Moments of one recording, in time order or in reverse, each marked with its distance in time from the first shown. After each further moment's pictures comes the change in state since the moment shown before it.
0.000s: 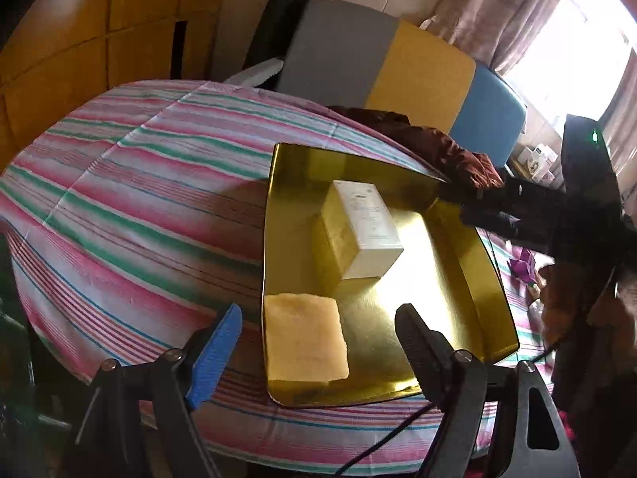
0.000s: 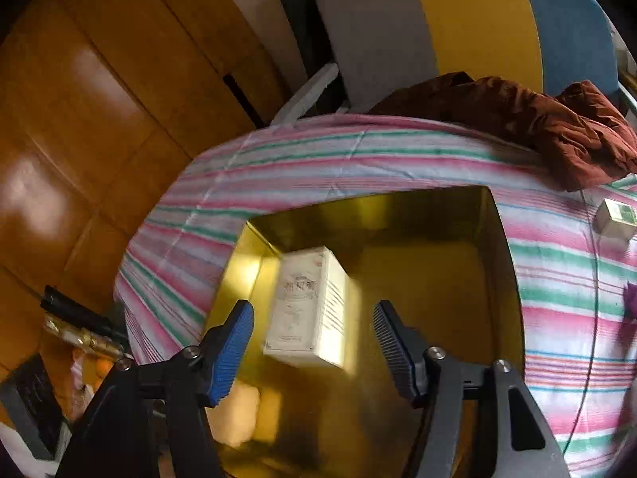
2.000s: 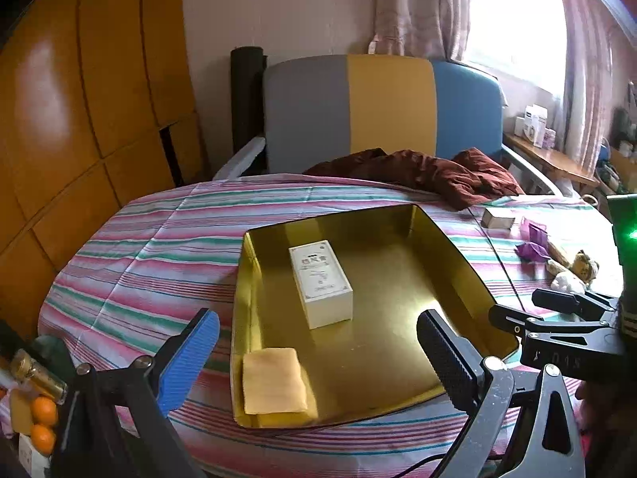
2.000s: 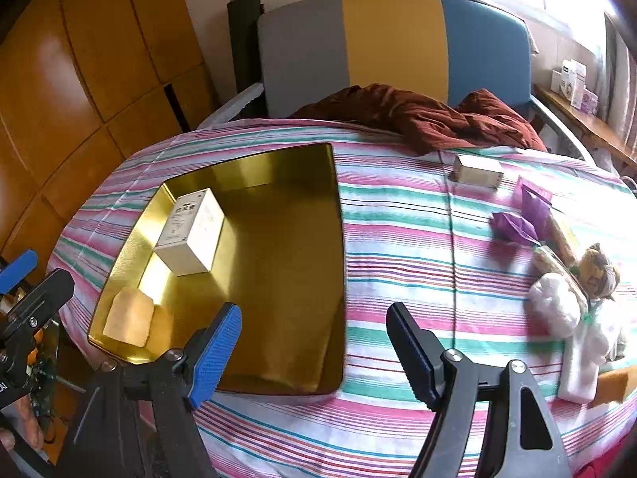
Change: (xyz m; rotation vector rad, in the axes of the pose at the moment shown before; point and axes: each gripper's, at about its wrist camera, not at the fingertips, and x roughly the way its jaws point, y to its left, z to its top) left arm -0.032 -0.100 -0.006 0.303 -0.211 0.188; right arm -0.081 -0.051 -0.101 0.020 -0.123 -0.303
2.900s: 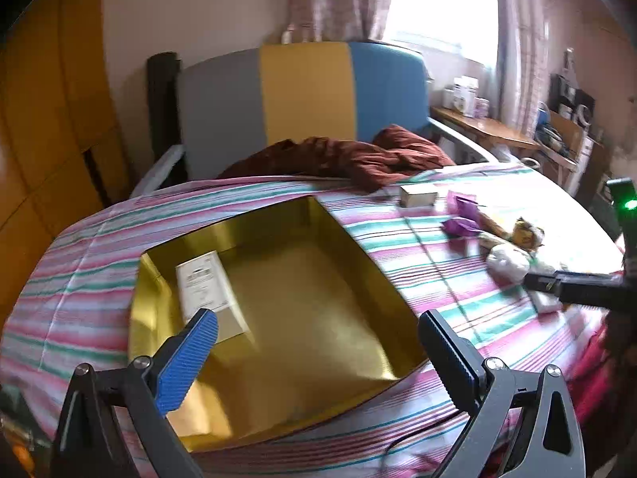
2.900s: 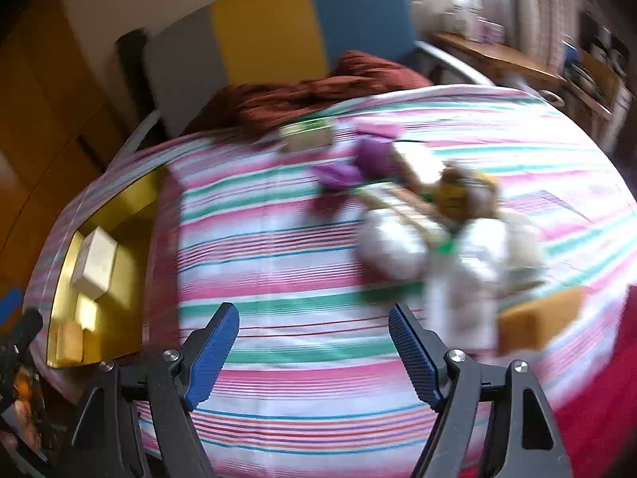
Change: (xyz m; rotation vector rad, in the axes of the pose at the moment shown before) left arm 0.018 -0.082 0.010 0.153 0.033 -0.231; right arm -0.059 -0.157 -0.033 0.317 0.024 -0.191
